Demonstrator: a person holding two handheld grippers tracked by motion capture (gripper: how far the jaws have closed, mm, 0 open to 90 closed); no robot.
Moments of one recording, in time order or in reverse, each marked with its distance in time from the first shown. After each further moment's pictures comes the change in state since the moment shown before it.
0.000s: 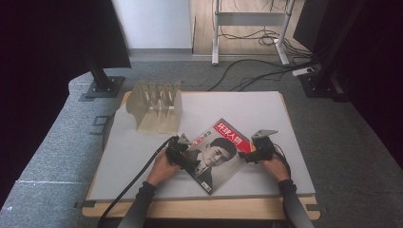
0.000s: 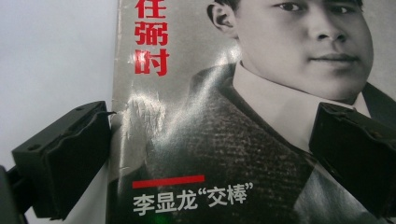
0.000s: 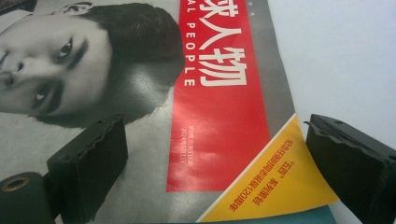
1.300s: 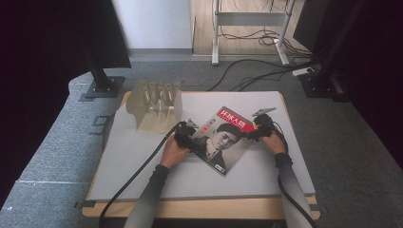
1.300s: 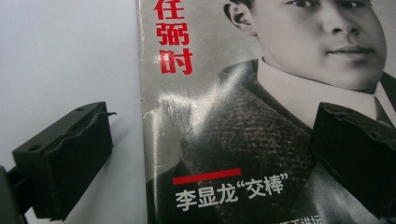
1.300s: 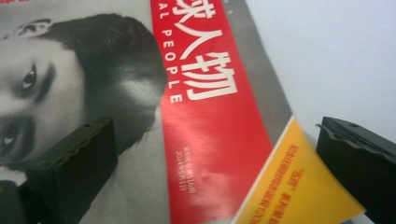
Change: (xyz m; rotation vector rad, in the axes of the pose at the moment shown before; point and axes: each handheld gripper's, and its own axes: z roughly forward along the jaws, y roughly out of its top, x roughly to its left) left arm 0.040 0.050 0.041 -0.025 0.047 -0.063; right arm -0.083 0.045 0.040 0.039 -0.032 0.031
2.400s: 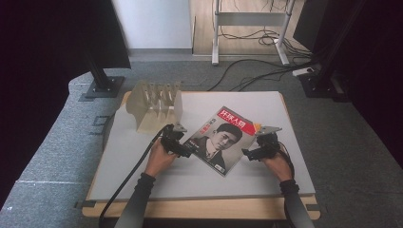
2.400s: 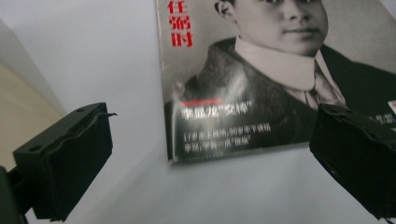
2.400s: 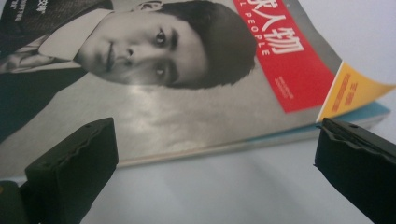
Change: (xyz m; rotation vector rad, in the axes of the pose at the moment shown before) left arm -0.009 -0.012 -0.060 -0.019 0.039 0.034; right arm 0.077 -0.031 -0.062 -0.044 -0.057 -0.049
